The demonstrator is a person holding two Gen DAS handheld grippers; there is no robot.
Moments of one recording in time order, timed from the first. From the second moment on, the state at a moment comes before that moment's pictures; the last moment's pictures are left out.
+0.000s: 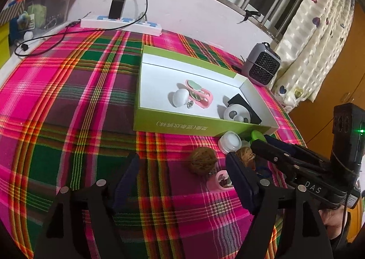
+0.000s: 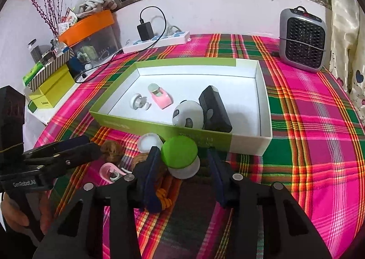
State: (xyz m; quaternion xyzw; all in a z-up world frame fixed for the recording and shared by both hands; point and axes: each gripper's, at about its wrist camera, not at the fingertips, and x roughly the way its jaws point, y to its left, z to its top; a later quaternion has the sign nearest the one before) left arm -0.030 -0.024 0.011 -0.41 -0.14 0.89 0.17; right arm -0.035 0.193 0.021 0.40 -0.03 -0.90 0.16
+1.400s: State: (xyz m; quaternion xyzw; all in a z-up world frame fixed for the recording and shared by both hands) left arm -0.026 0.027 0.014 -0.42 -0.03 0.89 0.17; right arm -0.014 0.220 0.023 0.39 -0.04 -0.91 0.16
